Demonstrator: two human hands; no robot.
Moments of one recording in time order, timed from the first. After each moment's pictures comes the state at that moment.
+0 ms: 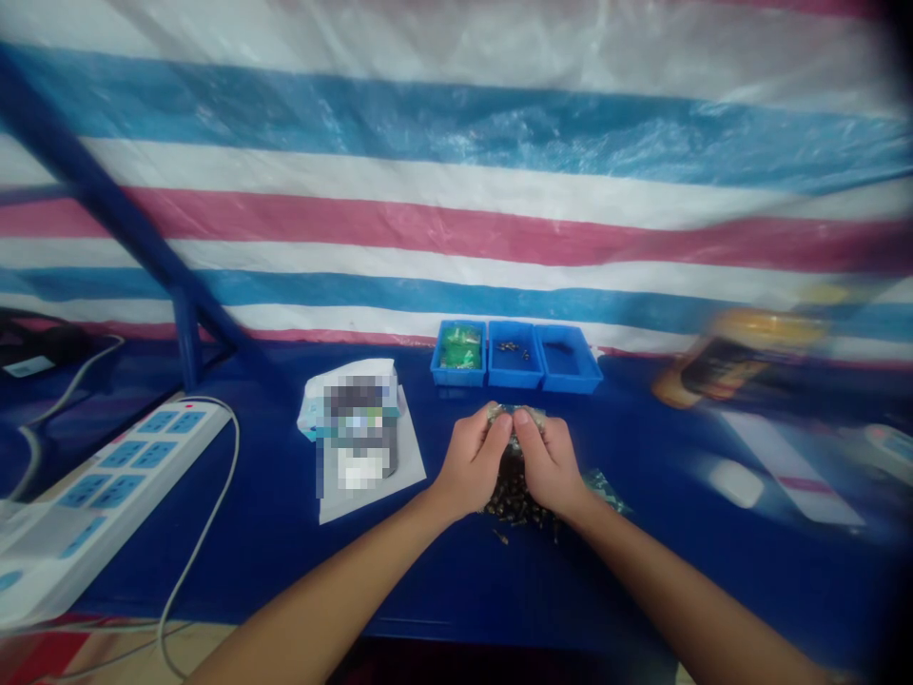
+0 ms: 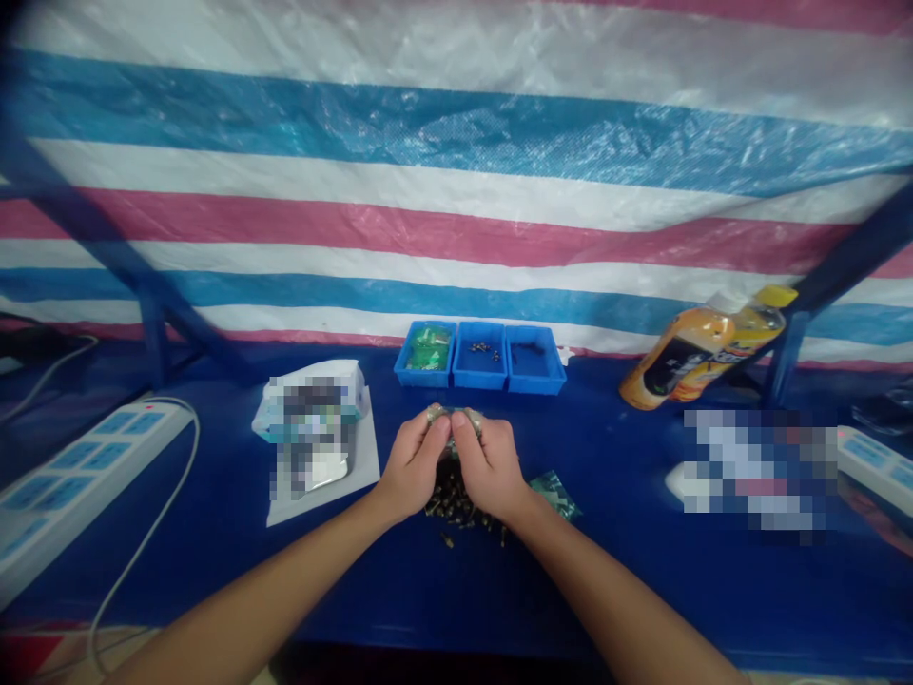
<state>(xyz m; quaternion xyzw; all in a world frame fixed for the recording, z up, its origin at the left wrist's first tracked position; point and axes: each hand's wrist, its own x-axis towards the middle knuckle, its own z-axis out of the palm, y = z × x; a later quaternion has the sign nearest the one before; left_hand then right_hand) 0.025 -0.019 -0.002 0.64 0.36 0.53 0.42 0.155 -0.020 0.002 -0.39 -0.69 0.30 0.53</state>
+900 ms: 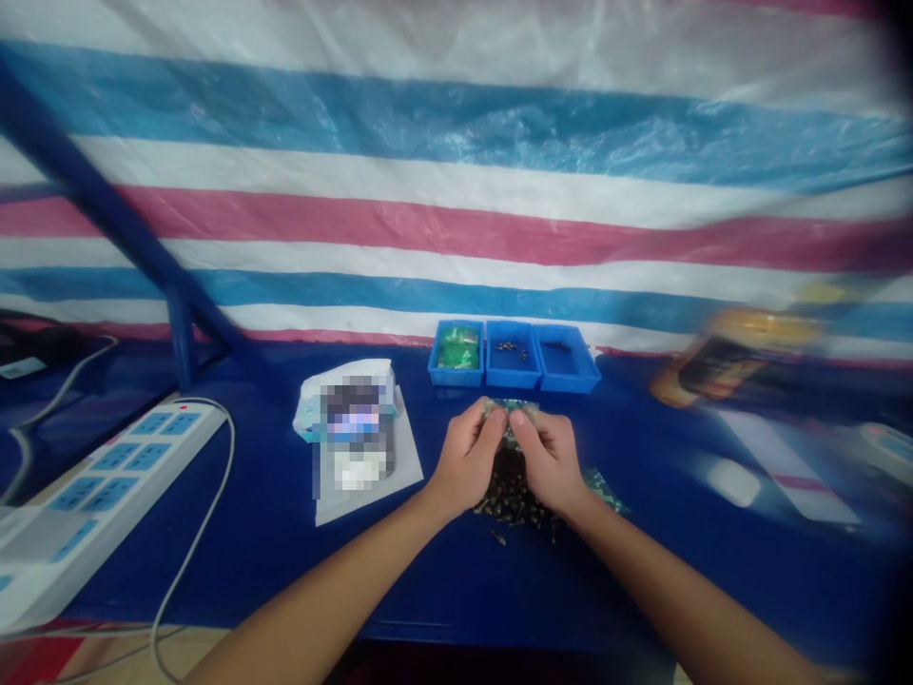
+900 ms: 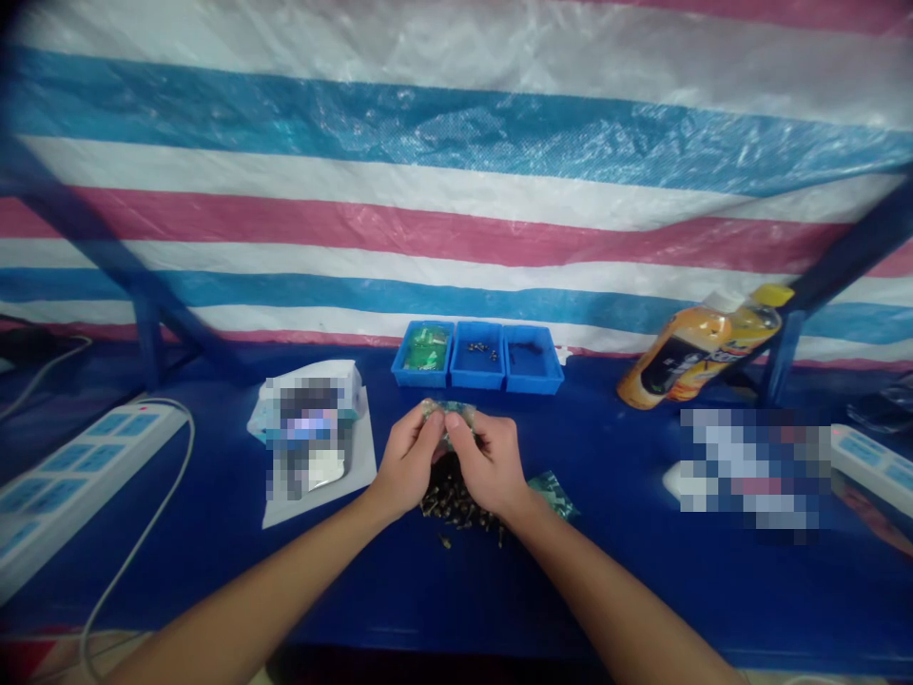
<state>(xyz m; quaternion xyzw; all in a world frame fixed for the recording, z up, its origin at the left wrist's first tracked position) 0.028 -0.016 -0.006 0.58 0.36 0.55 0.48 0.156 -0.020 0.003 -0.39 -0.67 0.32 0.55</state>
